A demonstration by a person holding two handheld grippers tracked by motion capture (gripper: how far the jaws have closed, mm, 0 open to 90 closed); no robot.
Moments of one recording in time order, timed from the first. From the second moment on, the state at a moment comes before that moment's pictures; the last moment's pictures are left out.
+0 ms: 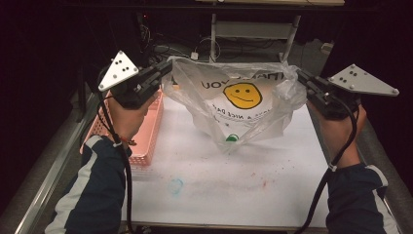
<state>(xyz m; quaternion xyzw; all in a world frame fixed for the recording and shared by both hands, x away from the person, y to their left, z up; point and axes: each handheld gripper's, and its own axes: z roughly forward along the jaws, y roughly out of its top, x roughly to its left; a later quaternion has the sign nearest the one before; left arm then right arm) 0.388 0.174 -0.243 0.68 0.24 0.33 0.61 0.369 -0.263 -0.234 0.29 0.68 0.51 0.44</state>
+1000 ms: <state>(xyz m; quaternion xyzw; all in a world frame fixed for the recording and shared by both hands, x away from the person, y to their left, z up) 0.504 0.110 -0.289 0.74 0.32 0.39 0.46 0.489 -0.291 -0.277 0.41 0.69 0.41 0.44</state>
